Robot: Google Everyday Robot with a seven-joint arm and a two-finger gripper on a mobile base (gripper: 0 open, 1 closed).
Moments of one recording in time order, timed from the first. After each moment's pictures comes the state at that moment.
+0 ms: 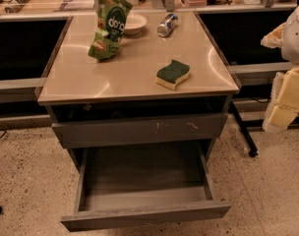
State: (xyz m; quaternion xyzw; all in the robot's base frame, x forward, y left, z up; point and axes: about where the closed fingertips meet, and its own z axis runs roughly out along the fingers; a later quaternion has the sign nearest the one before) arm 0.438 -0.217 0.976 -0.60 0.78 -0.03 0.16
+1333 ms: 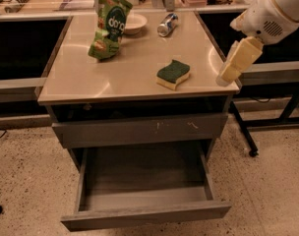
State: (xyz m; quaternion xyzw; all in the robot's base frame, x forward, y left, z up) arm 0.567 -0.191 0.958 -0.56 0.78 0.05 0.27
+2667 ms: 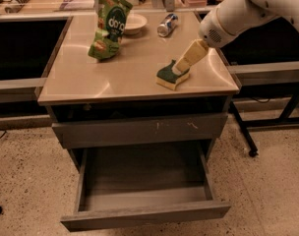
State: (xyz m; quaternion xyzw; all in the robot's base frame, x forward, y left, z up) arm 0.677 -0.127 0.910 -0.49 0.80 0.07 0.34
